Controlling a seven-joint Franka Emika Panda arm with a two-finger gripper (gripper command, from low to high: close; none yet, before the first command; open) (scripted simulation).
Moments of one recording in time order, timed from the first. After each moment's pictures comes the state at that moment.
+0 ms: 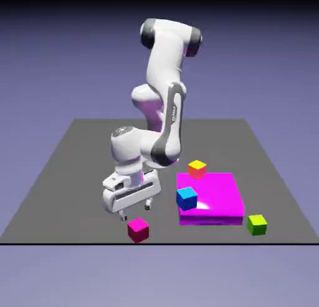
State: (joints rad) arm 0.42 0.45 -0.51 -2.33 0.97 2.73 -0.78
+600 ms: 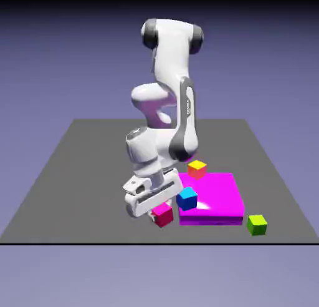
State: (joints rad) arm 0.43 0.31 -0.33 -2.29 0.94 2.58 -0.58
